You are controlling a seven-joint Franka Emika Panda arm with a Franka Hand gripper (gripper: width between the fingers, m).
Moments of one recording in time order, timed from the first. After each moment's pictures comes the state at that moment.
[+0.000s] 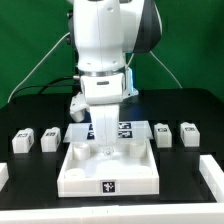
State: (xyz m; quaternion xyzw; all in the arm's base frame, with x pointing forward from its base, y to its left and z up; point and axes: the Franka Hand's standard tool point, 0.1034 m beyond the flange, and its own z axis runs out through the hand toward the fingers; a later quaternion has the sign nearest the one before) arm 0.422 -0.016 0.012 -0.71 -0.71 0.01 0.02
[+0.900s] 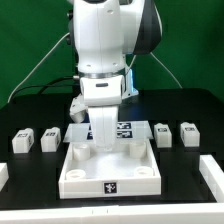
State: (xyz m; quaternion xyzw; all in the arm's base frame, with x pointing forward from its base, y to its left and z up) arm 0.423 -0.017 0.012 -0.71 -0.70 0.01 0.02
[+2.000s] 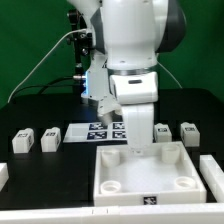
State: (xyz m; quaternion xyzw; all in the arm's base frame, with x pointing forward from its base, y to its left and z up) arm 0.481 0.052 0.021 -0.71 -0.71 -0.02 0.01
